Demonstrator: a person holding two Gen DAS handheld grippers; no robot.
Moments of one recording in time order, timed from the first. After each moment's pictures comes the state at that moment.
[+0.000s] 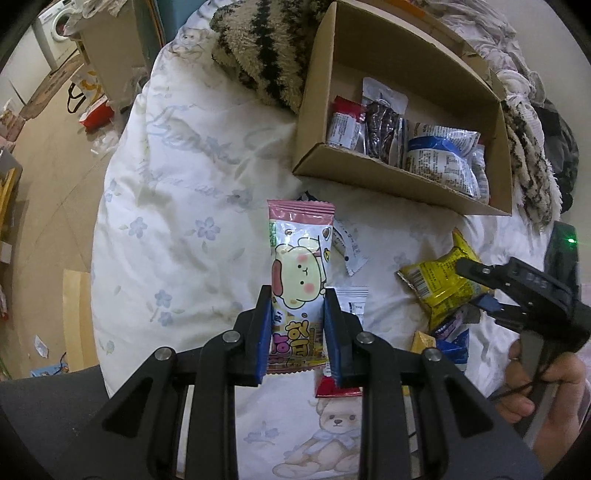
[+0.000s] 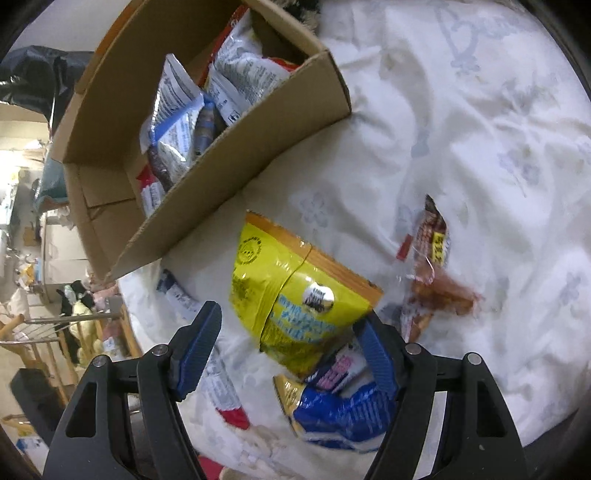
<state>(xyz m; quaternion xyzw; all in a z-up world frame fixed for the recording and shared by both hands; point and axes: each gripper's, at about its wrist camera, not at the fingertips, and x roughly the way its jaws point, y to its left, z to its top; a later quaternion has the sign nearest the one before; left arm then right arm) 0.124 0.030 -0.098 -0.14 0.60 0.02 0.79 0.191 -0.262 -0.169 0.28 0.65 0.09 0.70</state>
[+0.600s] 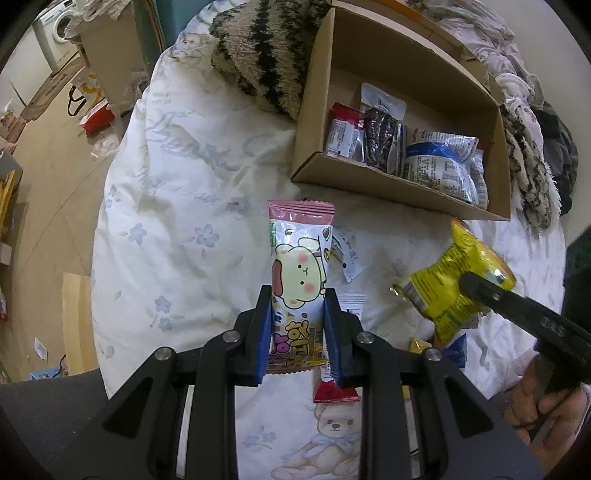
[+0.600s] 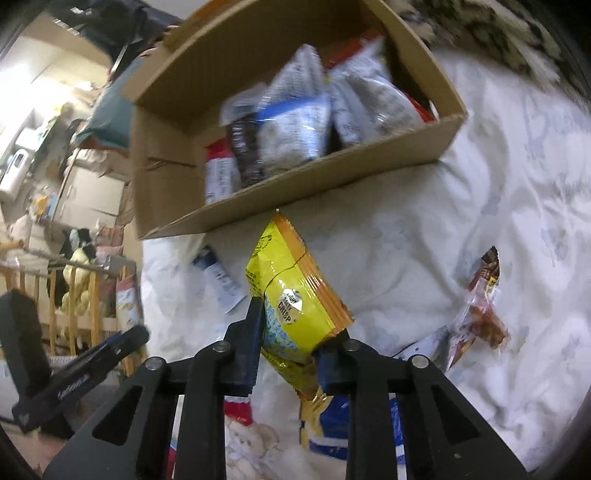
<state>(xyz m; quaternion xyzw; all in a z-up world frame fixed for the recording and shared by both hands) 0.126 0.031 -0.096 -0.14 0.59 0.02 0.80 0.177 -0.222 -0.125 0.20 0.59 0.21 0.75</state>
